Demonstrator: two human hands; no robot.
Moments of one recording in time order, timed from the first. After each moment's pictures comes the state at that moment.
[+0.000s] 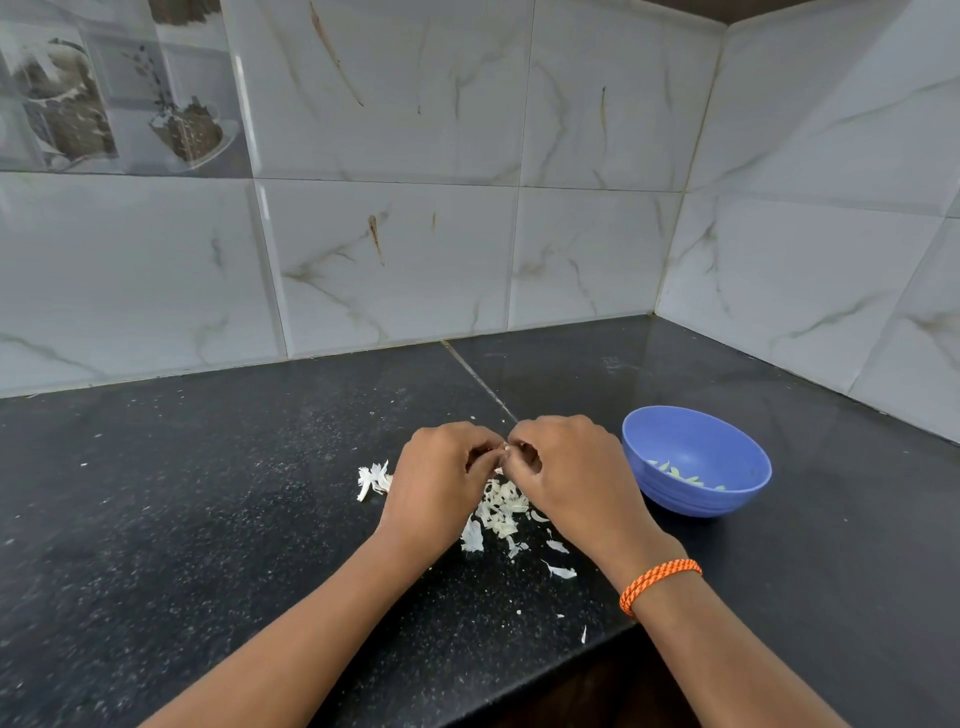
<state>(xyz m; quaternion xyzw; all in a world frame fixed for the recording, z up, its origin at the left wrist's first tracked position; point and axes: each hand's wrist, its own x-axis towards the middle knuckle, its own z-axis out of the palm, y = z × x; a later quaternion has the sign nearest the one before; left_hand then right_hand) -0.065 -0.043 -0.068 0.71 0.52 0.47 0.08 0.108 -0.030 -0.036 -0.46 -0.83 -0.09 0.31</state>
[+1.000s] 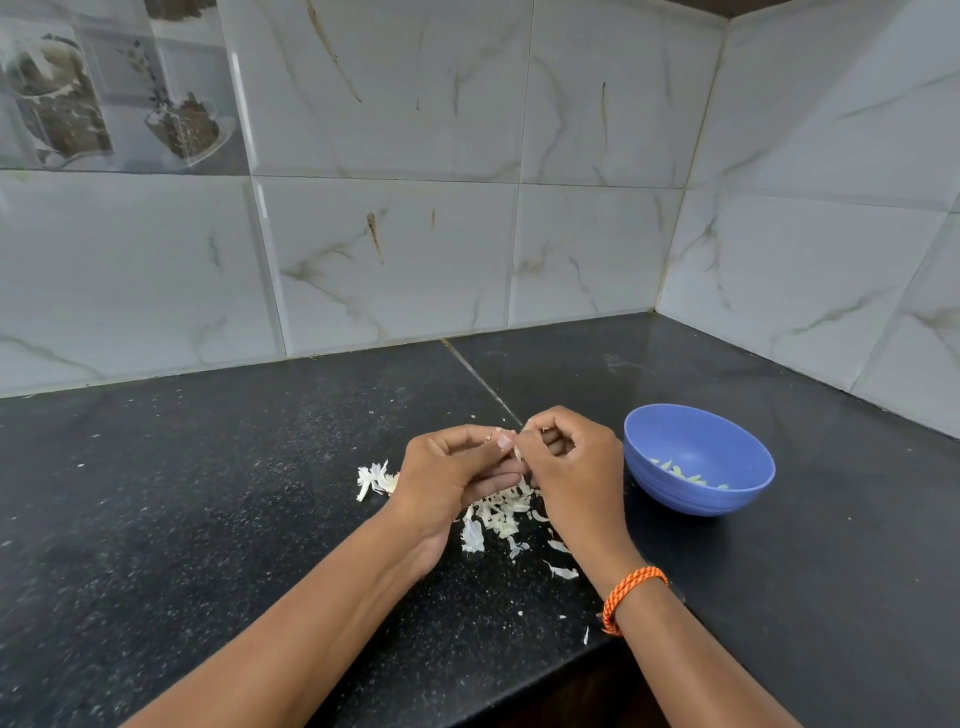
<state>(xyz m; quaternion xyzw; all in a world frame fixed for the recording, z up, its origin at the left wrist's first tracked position) -0.054 -0.054 -0.057 0.39 0.40 0.60 0.57 0.096 -0.031 -0.055 -0.44 -0.65 0.22 0.58</state>
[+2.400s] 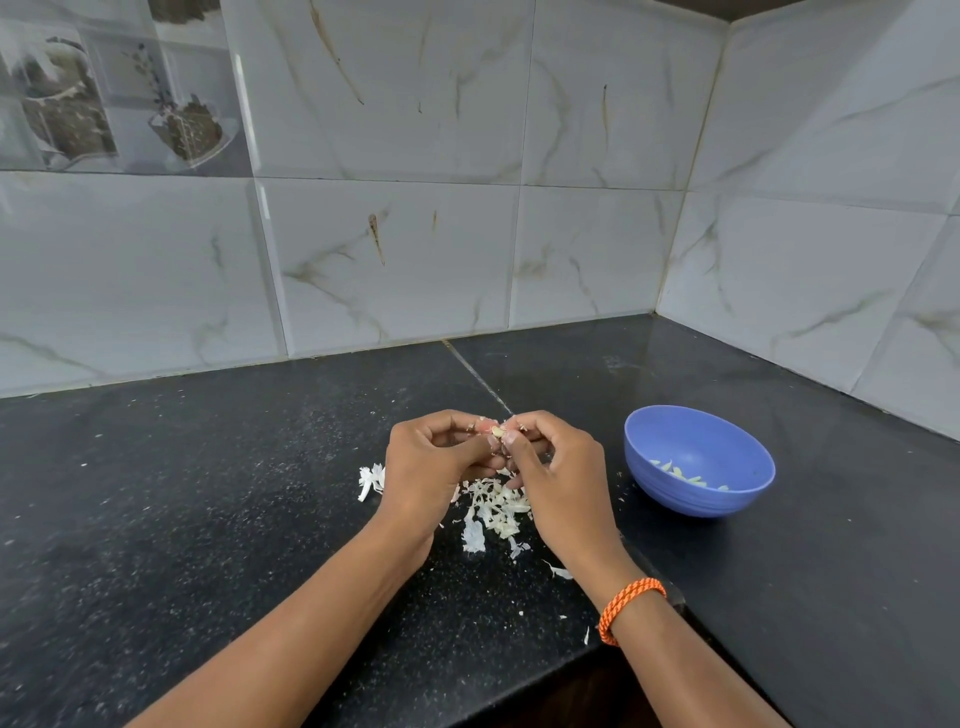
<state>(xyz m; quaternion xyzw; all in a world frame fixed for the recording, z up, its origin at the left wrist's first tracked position) -0.061 -0.056 -0.052 0.45 0.45 0.63 0.43 0.090 -0.038 -0.058 -0.43 -0.68 0.26 0.54</state>
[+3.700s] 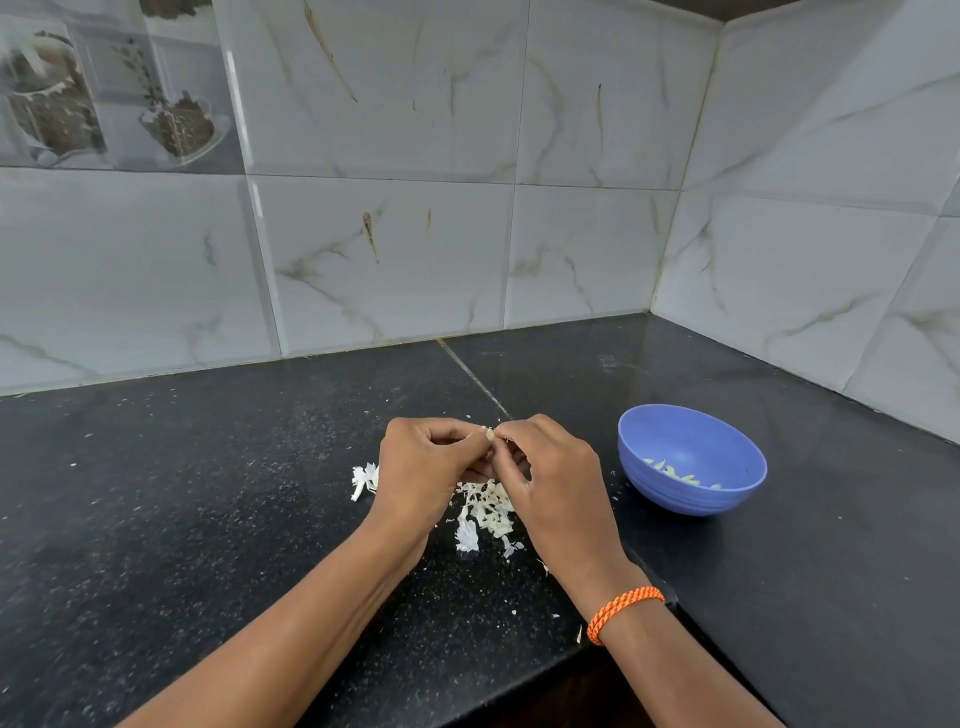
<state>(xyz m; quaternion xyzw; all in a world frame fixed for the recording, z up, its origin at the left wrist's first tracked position) -0.055 -0.061 -0.043 0.49 0.49 0.61 0.38 0.092 -0.040 -0.061 -0.41 -0.78 -0.03 0.48</state>
